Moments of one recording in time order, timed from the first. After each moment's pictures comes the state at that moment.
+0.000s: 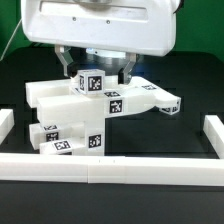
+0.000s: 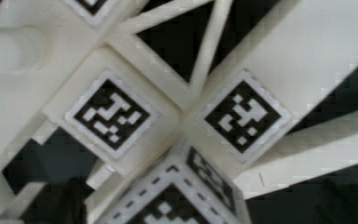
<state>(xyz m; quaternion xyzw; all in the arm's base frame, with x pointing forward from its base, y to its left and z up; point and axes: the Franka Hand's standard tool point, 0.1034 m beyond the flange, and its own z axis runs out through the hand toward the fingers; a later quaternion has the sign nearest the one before) 0.609 -0.055 0.123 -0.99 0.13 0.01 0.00</state>
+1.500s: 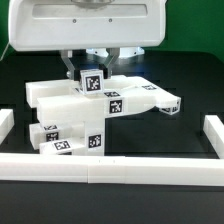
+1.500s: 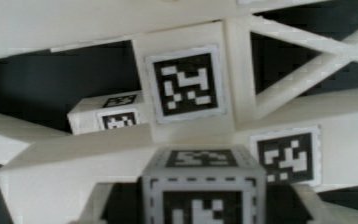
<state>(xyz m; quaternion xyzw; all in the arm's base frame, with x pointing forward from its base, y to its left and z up) 0.608 -0.065 0.123 -0.99 -0.13 0.01 -0.01</state>
